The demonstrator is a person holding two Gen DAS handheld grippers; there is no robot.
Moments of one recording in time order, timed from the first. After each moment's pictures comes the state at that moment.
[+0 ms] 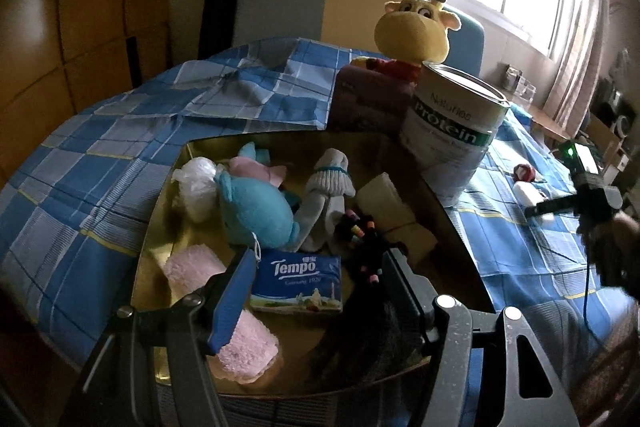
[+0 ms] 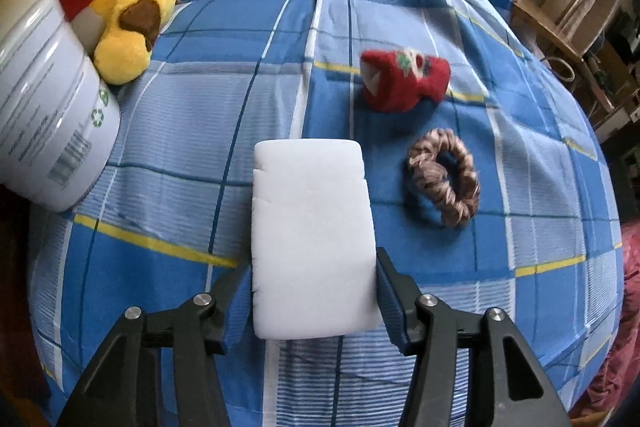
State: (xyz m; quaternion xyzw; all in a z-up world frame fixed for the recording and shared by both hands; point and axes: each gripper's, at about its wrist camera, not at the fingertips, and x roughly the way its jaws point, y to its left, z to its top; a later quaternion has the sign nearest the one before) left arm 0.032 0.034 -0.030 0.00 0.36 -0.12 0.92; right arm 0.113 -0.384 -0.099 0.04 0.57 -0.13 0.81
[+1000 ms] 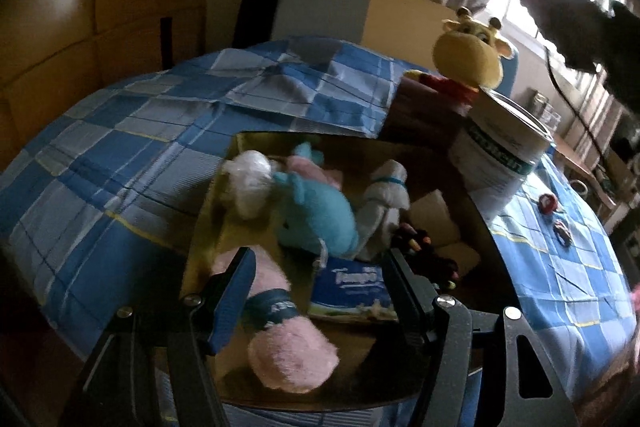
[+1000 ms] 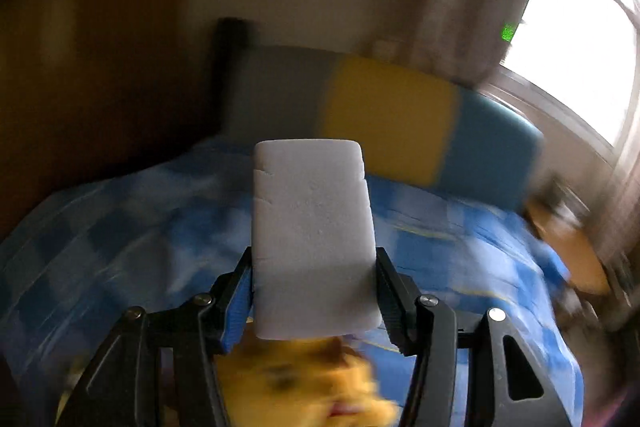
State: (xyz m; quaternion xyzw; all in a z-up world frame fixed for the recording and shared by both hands) left arm 0.045 0.083 -0.033 -0.05 0.37 -0.07 0.93; right arm 0.314 -0.175 0.168 -0.09 0.31 0.03 0.95
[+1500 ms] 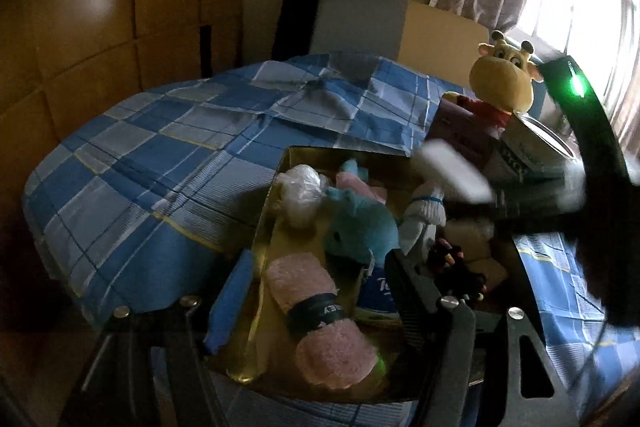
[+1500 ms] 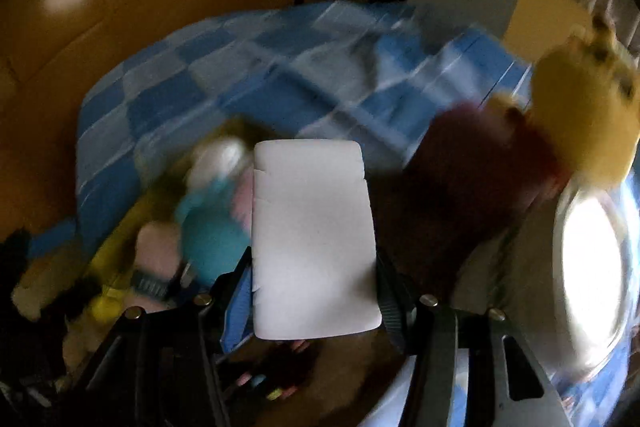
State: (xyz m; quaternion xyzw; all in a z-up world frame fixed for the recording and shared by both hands) left arm 0.033 0.104 -0.021 -0.05 0.35 -0.01 0.94; right arm 0.165 -0.063 -0.021 -0.14 0.48 0.24 0.83
